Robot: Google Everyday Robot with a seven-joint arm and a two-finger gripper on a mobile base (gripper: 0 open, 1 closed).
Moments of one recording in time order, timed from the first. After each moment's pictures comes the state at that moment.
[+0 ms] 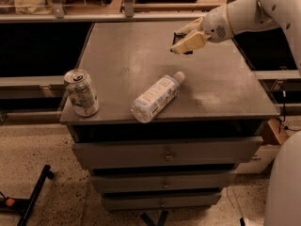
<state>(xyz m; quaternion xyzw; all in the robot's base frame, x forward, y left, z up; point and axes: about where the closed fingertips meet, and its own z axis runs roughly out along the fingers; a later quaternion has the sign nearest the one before) 0.710 -0.112 0.917 -0.53 0.69 0.26 0.42</state>
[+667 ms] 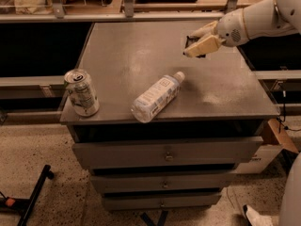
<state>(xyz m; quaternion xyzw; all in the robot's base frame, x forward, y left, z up) 0.698 -0.151 0.912 -0.51 0.71 0.25 0.42</state>
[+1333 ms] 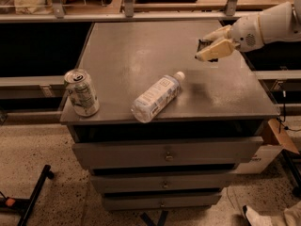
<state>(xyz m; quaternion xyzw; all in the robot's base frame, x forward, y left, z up) 0.680 -0.183 0.910 -0.49 0.72 0.24 0.42</state>
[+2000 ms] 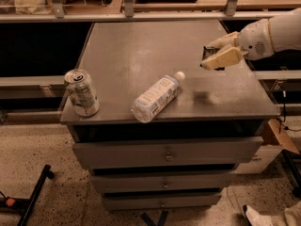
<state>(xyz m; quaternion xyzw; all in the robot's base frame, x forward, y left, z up) 0.642 -0.188 0.907 -0.50 0.72 0.25 0.42</state>
